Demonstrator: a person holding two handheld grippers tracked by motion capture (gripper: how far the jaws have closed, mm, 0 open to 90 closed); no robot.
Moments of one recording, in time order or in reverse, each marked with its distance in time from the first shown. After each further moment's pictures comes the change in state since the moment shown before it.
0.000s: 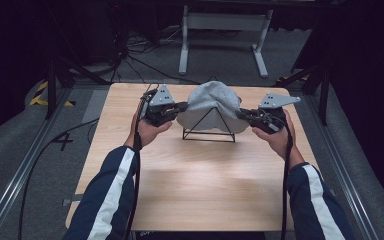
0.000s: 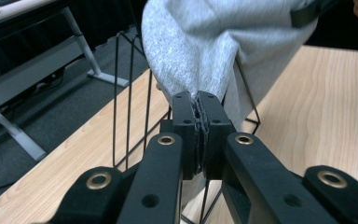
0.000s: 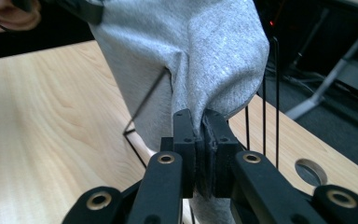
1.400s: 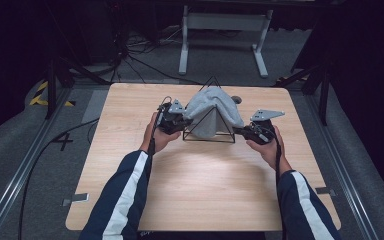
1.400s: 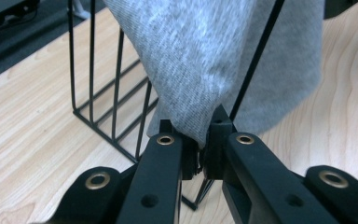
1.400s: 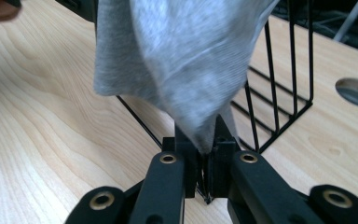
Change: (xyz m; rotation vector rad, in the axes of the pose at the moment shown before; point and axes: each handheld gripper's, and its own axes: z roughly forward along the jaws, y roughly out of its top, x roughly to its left) left arm 0.003 -0.051 0.075 0.201 -0.037 -0.138; right arm -0.011 -0.077 0.051 0.140 0.013 0.156
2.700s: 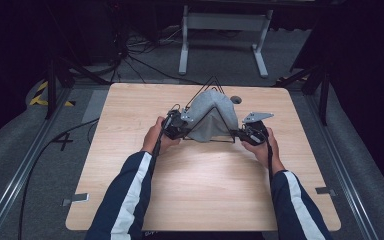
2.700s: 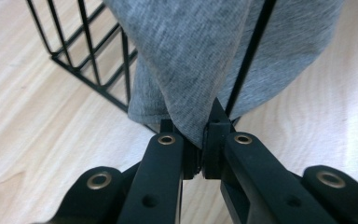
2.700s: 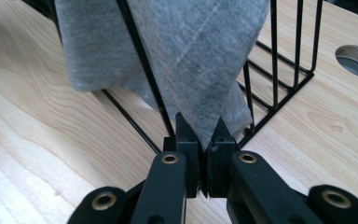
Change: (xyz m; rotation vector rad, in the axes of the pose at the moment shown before) left arm -0.003 -0.010 0.032 0.258 0.048 0.140; right arm -0.003 -0.011 0.028 0.101 -0.079 -0.009
